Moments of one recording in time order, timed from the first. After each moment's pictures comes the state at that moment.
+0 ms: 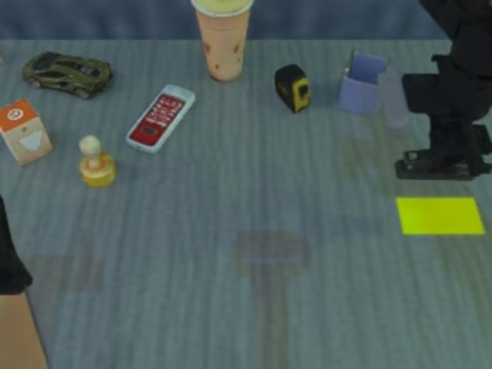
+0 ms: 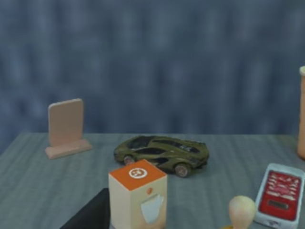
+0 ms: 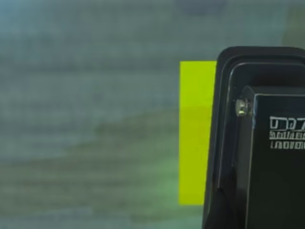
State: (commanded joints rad) left arm 0.00 0.00 0.00 0.00 0.00 0.00; right arm 0.26 2.07 1.77 -1.30 -0.01 -1.27
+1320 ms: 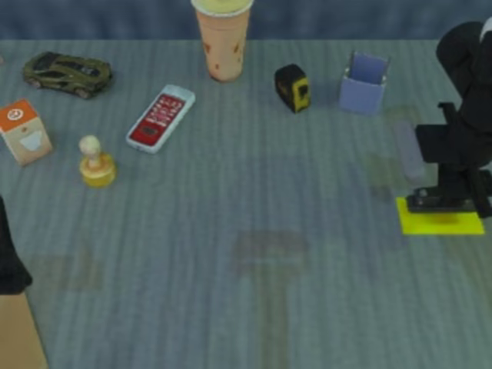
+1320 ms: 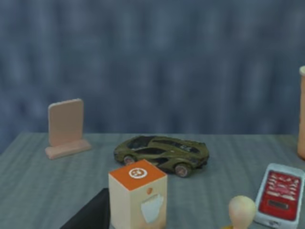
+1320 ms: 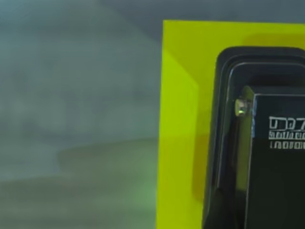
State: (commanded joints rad) left arm 0.00 0.00 0.00 0.00 0.00 0.00; right arm 0.17 2.13 1.50 -0.95 -0.02 -1.41
